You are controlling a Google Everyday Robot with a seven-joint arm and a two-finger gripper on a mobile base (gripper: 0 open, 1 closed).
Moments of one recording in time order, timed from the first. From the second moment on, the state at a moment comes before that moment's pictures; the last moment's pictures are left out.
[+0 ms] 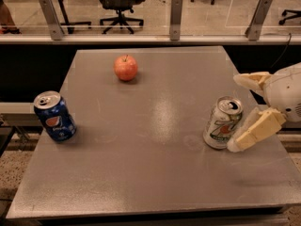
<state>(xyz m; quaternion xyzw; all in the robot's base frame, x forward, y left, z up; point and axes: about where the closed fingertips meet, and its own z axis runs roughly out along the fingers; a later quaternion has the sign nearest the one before) 0.446 -0.185 0.912 -0.55 0.73 0.17 0.36</state>
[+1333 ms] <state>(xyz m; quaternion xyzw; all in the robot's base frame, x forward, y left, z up) 0.453 -0.178 0.911 -0.55 0.74 0.19 0.34</state>
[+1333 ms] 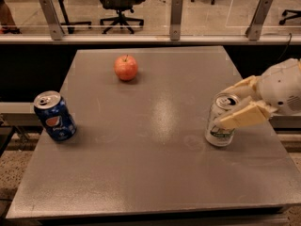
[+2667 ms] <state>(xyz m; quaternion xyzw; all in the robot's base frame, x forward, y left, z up) 0.488 -0.119 0.897 -0.70 0.71 0.04 0.09</state>
